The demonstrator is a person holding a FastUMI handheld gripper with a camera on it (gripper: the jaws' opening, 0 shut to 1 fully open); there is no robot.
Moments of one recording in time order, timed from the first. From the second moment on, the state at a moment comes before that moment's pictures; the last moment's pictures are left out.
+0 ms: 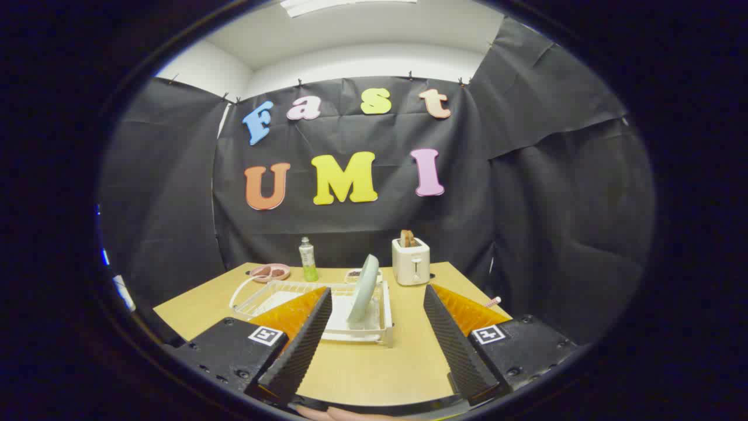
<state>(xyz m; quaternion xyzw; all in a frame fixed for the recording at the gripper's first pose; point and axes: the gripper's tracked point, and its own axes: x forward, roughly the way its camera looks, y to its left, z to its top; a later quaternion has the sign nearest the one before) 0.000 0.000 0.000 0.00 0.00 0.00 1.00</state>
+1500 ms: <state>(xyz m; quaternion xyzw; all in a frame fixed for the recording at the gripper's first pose) 0.079 0.035 0.046 -0.13 0.02 0.00 0.99</state>
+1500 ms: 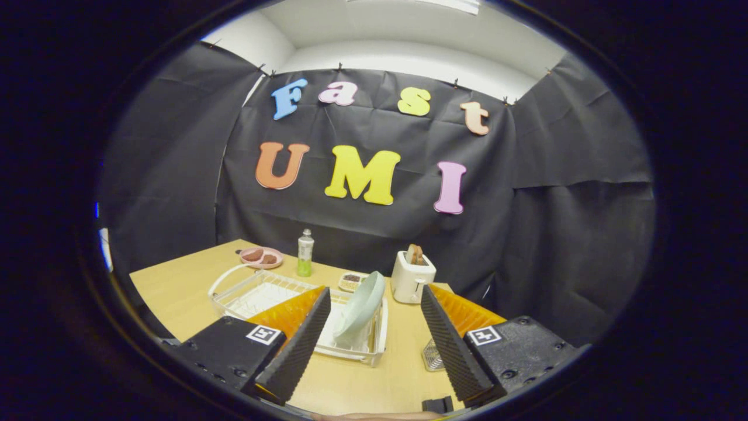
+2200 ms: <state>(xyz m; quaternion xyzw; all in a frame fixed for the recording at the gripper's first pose) 0.247 0.031 0.031 -0.17 0.25 -0.04 0.95</state>
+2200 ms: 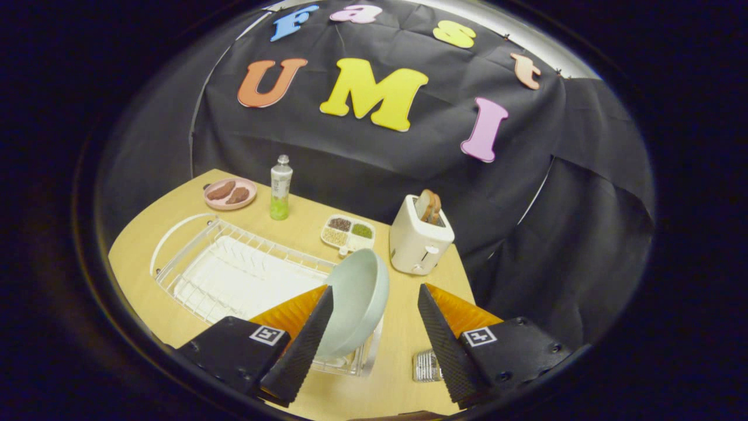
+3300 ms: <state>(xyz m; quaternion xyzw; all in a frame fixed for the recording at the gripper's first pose) 0.278 0.055 0.007 -0.18 0.44 -0.21 0.85</state>
